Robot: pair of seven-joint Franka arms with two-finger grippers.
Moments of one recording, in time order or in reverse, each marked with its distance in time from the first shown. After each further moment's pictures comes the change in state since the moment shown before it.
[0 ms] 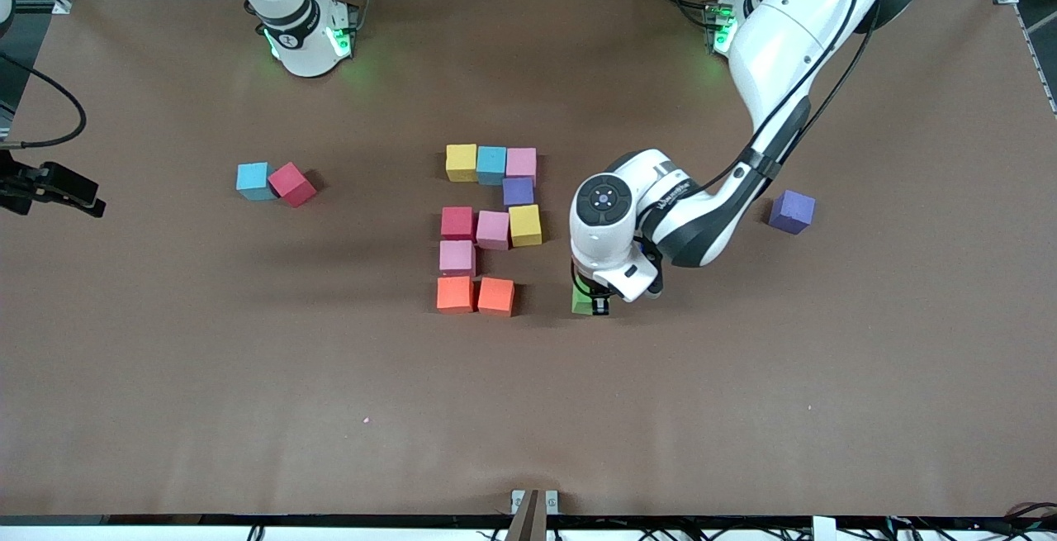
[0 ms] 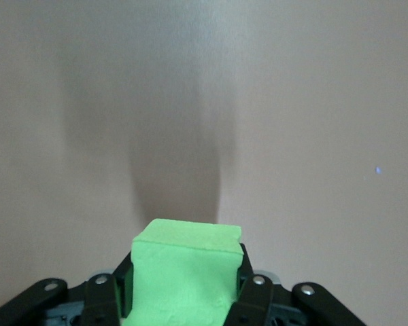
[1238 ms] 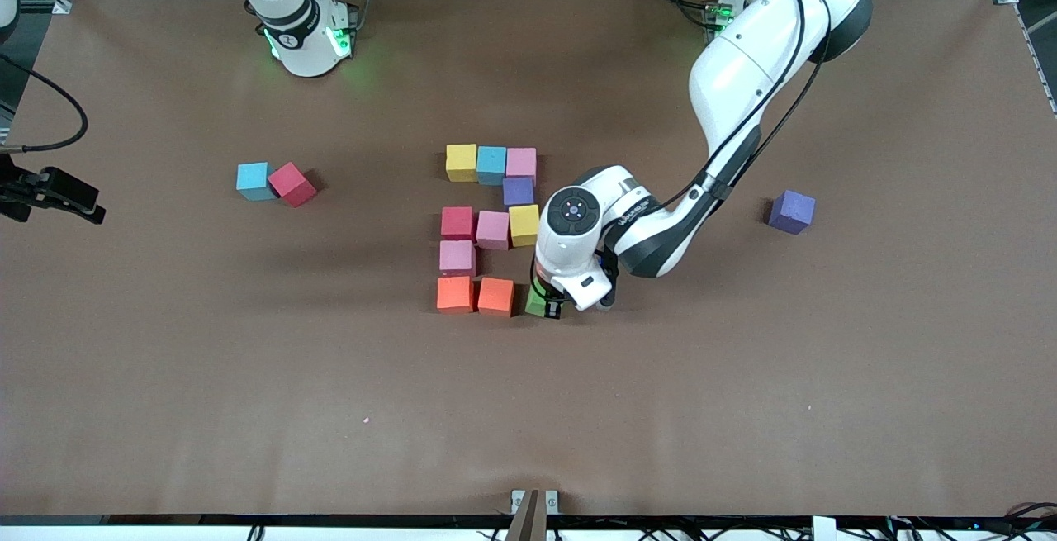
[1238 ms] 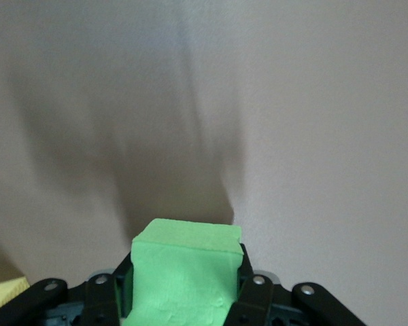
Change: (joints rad) left arm -0.101 0.161 0.033 0.153 -0.078 0.112 0.109; right arm 0.002 0.004 0.002 0.000 0.000 0.021 0.000
